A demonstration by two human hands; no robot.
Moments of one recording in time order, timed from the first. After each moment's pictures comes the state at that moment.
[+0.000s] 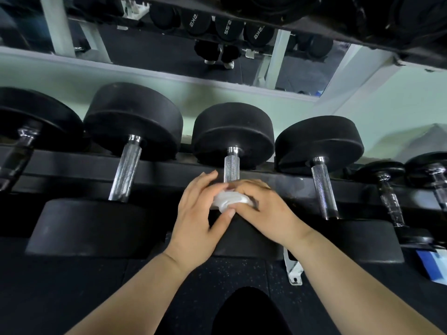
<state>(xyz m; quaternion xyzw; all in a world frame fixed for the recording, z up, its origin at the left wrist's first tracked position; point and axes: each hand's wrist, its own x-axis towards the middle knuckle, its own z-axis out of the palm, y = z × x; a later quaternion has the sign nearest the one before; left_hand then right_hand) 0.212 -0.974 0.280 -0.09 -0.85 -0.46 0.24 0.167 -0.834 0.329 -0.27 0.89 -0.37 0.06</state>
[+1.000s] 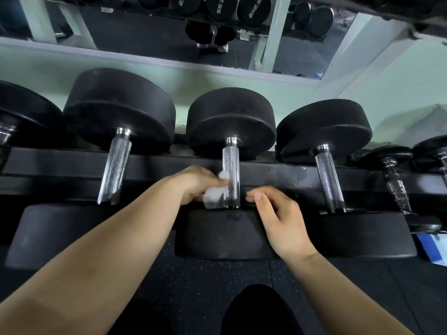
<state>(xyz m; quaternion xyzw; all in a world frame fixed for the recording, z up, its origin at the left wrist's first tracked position) 0.113 -0.989 0.283 0.15 -0.73 -0.62 -0.24 0.180 -0.824 0.295 -0.10 0.87 -0.48 -0.05</state>
